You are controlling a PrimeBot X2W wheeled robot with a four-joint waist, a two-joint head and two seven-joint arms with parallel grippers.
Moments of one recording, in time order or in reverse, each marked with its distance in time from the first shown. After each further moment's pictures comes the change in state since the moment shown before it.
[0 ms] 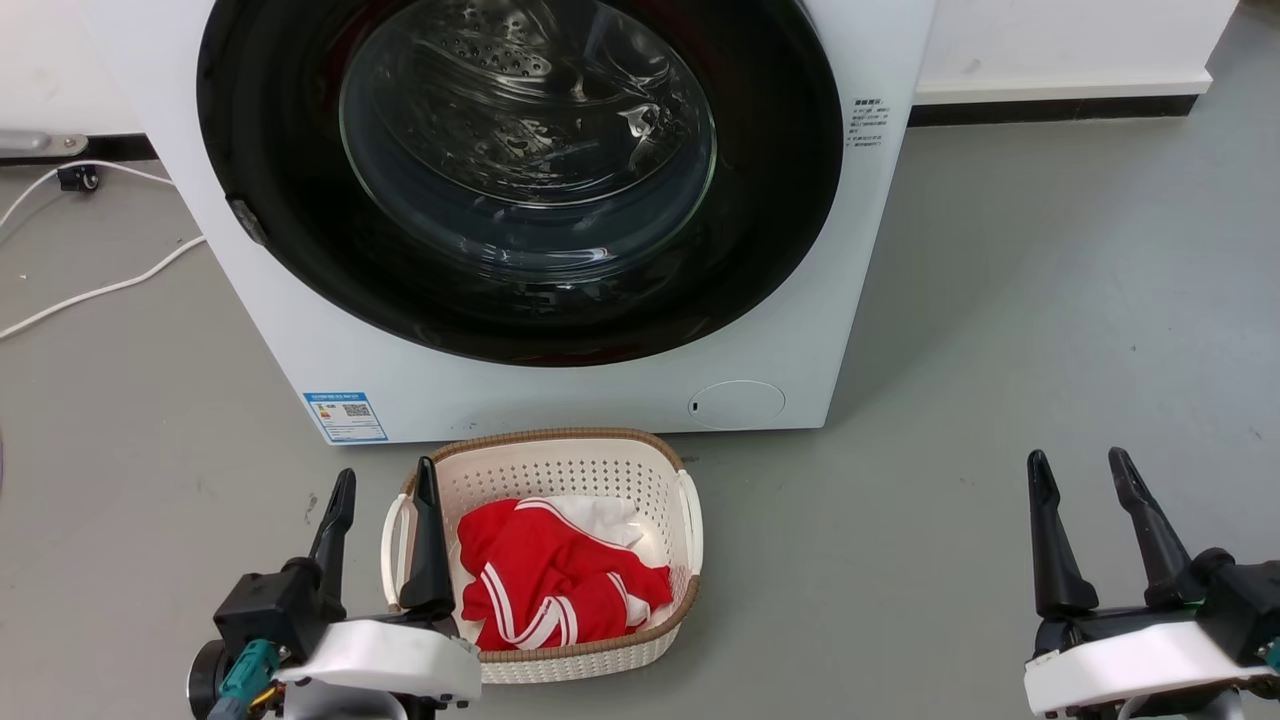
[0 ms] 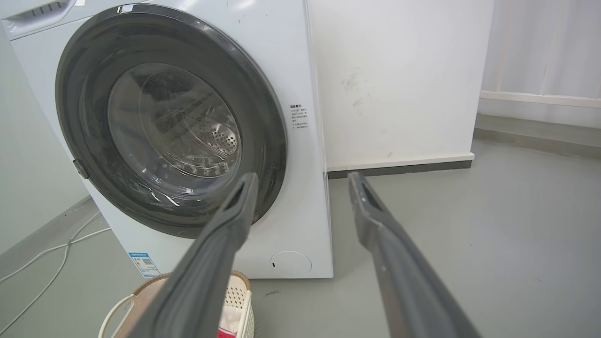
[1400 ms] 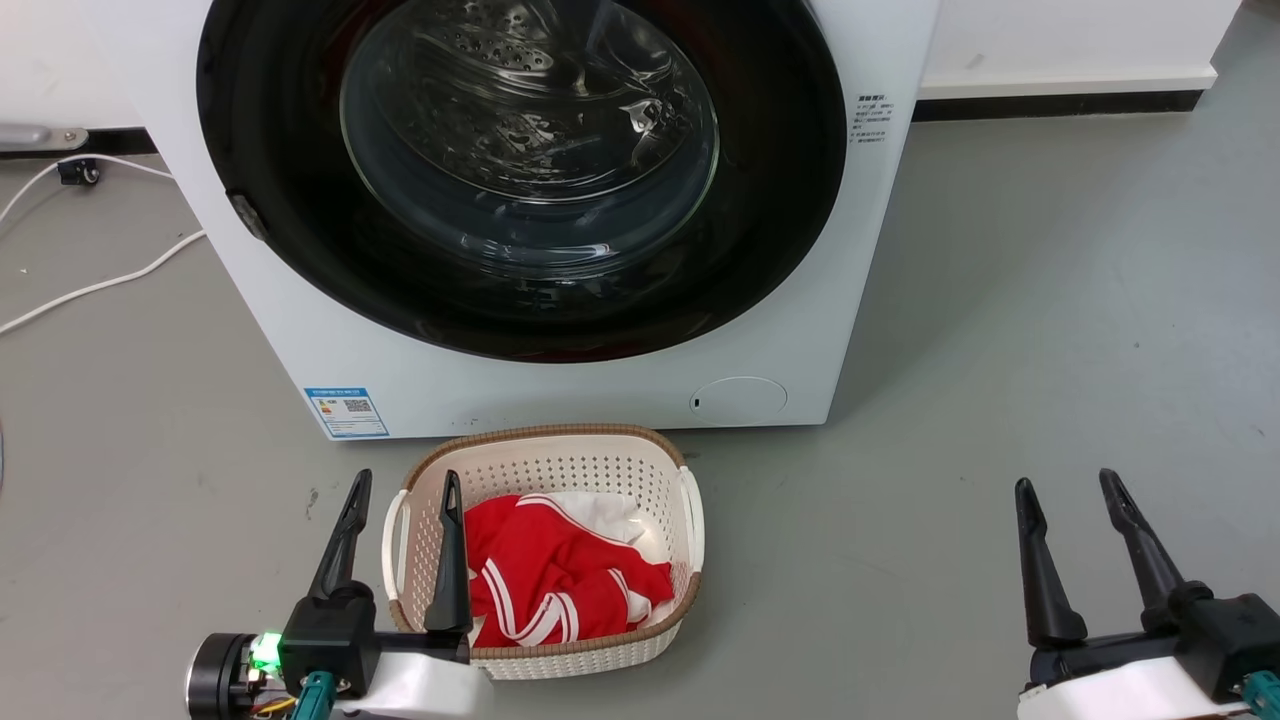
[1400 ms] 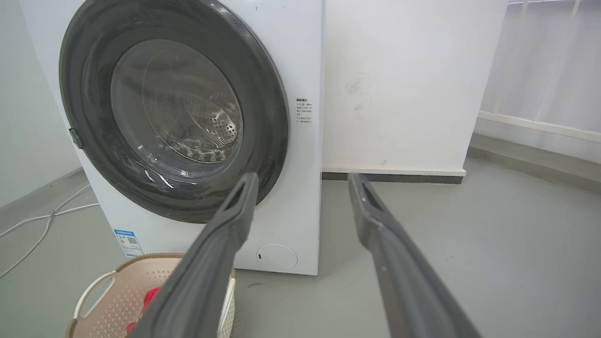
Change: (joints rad) left arm 0.030 -0.001 -0.017 -0.010 0.266 0.013 -0.070; right arm 0.042 -0.001 0.007 -0.005 -0.148 0.000 -0.070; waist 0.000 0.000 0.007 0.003
